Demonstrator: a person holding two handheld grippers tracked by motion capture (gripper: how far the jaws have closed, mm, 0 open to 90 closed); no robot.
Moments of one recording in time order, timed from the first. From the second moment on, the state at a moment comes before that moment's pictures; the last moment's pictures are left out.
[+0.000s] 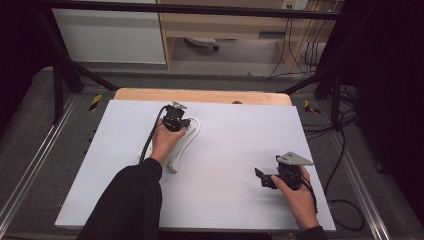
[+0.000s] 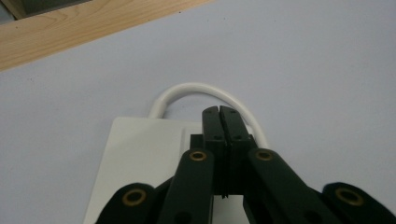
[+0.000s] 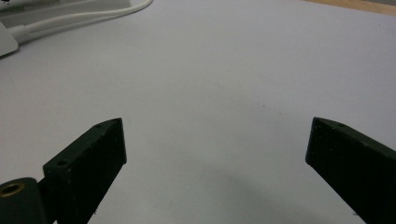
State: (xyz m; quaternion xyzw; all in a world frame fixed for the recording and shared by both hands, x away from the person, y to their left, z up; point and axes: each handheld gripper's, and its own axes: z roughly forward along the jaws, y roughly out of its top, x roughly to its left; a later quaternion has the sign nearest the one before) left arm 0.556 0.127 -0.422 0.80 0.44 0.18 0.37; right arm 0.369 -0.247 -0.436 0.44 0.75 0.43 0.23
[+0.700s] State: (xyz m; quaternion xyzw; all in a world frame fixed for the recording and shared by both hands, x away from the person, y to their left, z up) left arm 0.557 0.127 -0.426 0.80 0.44 0.17 0.36; right arm 0.370 -0.247 -0.436 0.44 0.75 0.43 0.23
